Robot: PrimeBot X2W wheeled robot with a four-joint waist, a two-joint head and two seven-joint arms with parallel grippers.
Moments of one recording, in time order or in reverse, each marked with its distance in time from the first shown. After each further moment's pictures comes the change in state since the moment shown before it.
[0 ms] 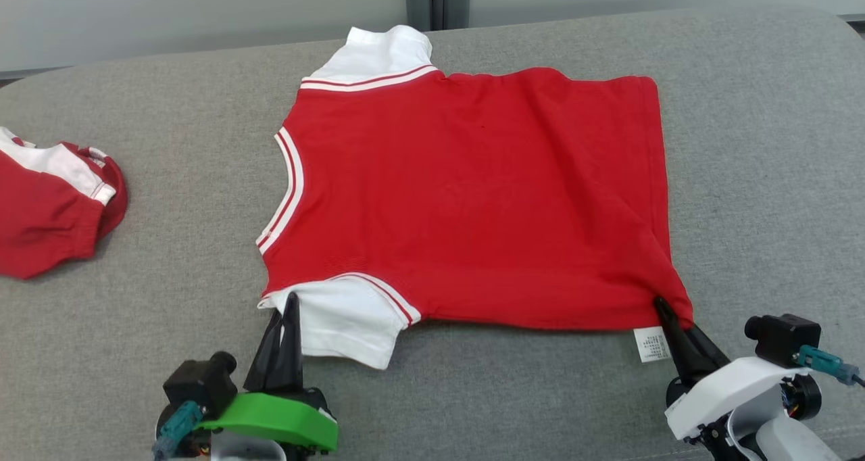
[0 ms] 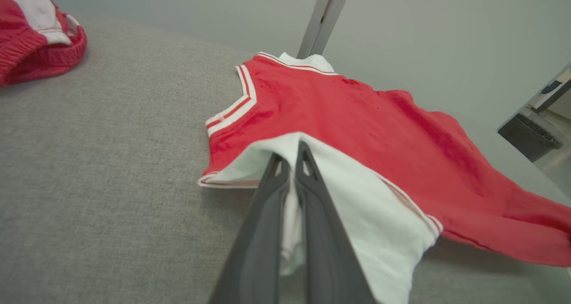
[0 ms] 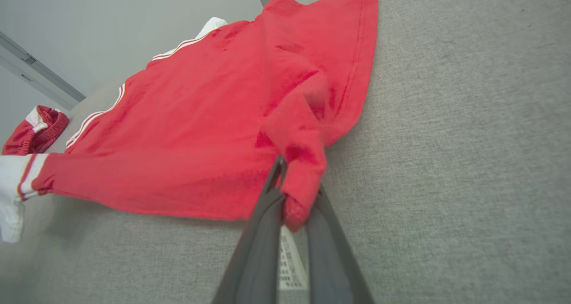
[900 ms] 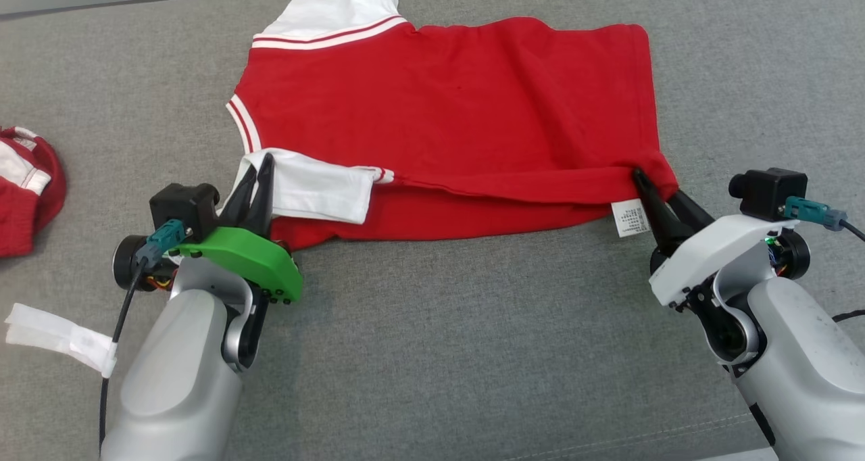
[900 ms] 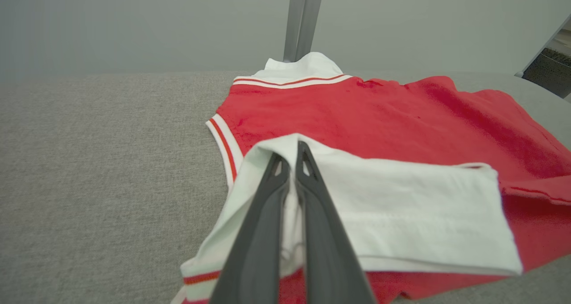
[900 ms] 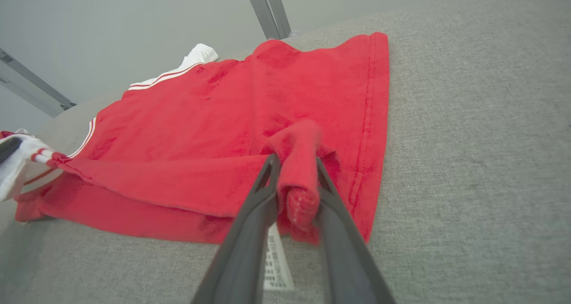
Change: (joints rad) left arm -0.512 0.079 -0.037 0.394 0.058 -0.078 0.076; right arm -0.357 0.010 0.016 0.095 -0.006 0.000 0.160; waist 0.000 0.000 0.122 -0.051
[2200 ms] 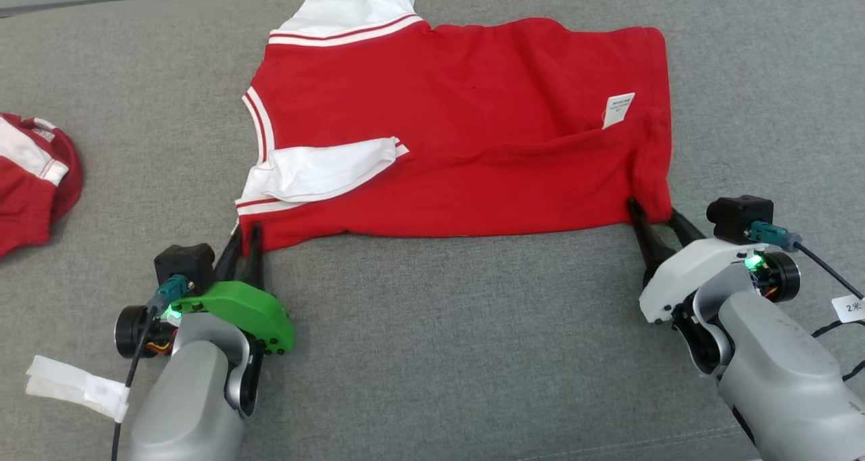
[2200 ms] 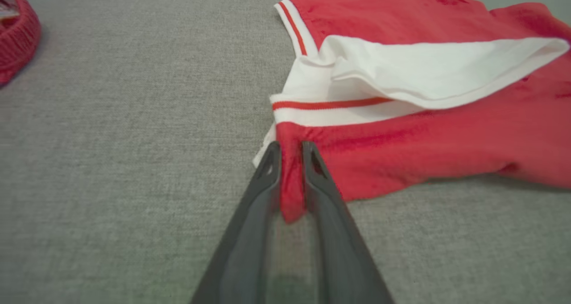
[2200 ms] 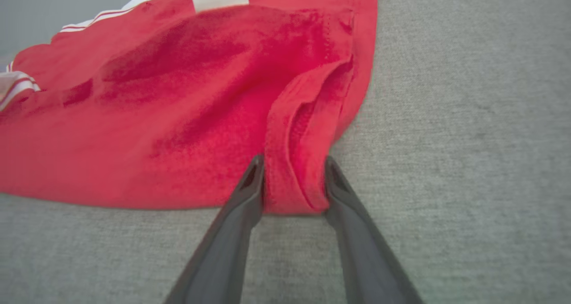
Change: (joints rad) left arm 0.034 -0.030 0.037 0.233 0.026 0.015 -0.087; right arm -0.134 0.034 0.157 0.410 -0.026 0.000 -0.213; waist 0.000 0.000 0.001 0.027
